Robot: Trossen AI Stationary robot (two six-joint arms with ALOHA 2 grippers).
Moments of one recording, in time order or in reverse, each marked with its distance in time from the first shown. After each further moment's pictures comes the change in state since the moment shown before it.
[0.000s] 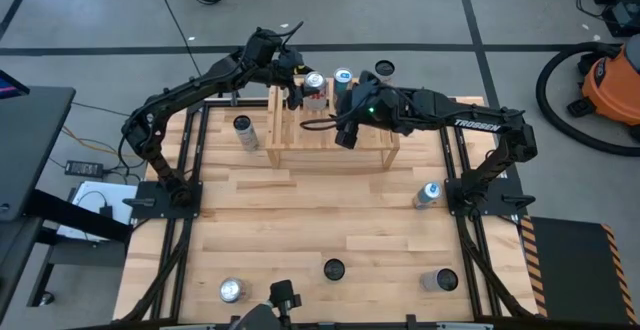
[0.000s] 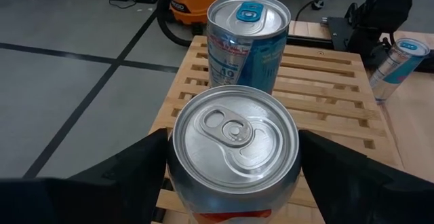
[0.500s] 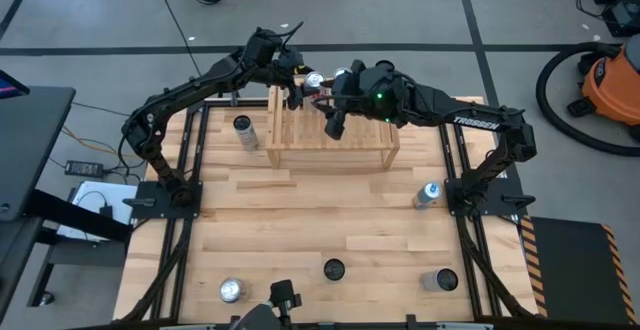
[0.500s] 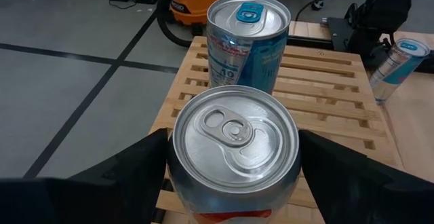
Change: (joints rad) left arm 0.000 0.000 0.000 0.004 0.001 -0.001; right arm -0.037 0.003 0.000 0.312 -0.157 0.000
